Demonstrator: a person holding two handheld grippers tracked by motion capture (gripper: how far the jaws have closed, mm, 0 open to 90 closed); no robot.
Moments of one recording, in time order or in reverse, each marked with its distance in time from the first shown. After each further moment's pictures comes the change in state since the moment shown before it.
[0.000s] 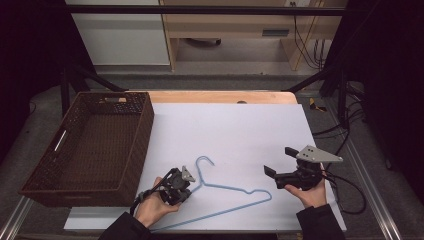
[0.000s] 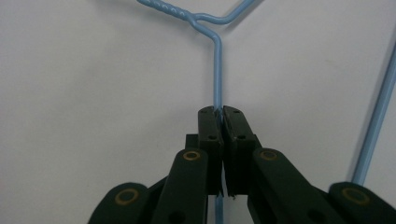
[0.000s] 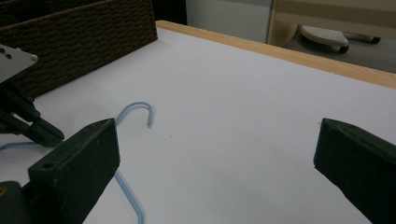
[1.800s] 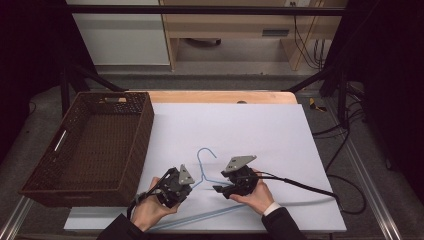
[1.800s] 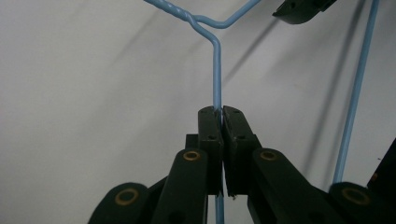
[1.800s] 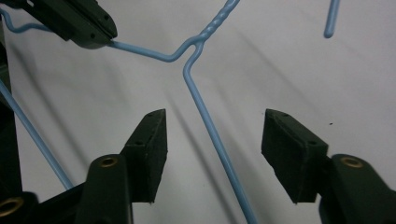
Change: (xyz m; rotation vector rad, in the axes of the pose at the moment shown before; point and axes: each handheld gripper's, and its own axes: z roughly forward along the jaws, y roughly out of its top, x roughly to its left) left arm -0.015 0.004 -0.031 -0.105 0.064 0.047; right arm 0.090 -0.015 0.123 0.380 0.282 -0.216
